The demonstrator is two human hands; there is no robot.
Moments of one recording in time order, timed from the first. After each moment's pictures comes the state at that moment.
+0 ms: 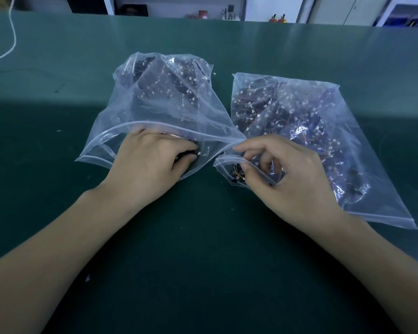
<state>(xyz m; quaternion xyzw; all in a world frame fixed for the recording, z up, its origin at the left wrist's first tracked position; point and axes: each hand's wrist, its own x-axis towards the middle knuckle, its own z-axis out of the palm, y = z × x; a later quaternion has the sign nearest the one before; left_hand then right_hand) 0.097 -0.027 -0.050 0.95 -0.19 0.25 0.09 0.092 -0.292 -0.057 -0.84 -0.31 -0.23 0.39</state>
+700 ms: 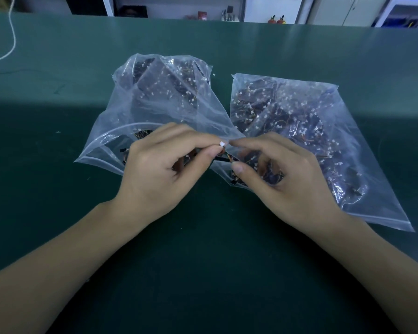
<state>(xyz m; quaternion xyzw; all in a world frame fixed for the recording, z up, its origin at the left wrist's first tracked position) 0.076 -0.055 -0.047 0.81 -0.29 0.38 0.33 0.089 -0.291 -0.054 -0.84 -0.31 -0.21 0.39</state>
